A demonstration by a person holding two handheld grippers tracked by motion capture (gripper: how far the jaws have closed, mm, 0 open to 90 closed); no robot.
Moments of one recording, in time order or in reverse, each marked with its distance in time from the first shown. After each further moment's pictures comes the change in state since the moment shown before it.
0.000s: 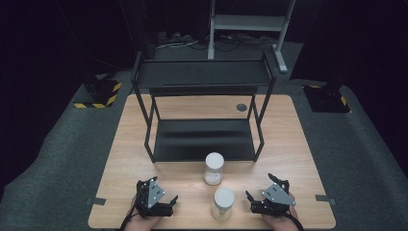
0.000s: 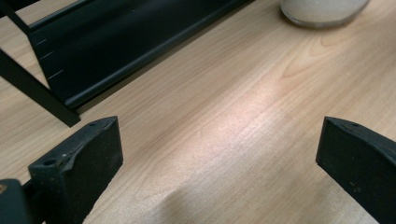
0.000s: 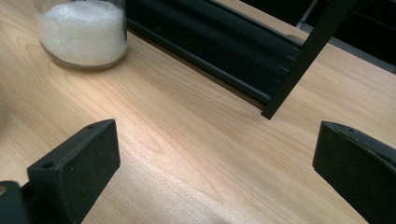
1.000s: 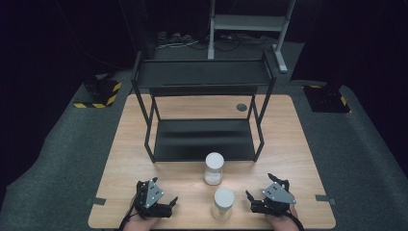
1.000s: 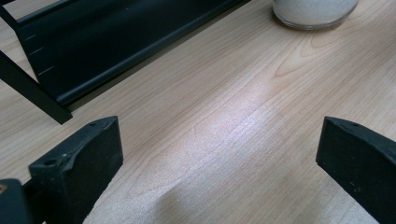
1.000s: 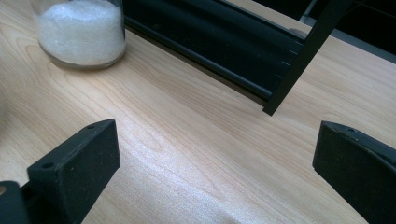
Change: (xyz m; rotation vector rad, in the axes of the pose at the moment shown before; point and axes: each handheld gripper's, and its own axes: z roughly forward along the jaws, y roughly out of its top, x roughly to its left) left arm 0.010 -0.004 -0.003 -0.015 -0.037 -0.047; right arm -0.004 0.002 0.001 0.013 0.010 0.029
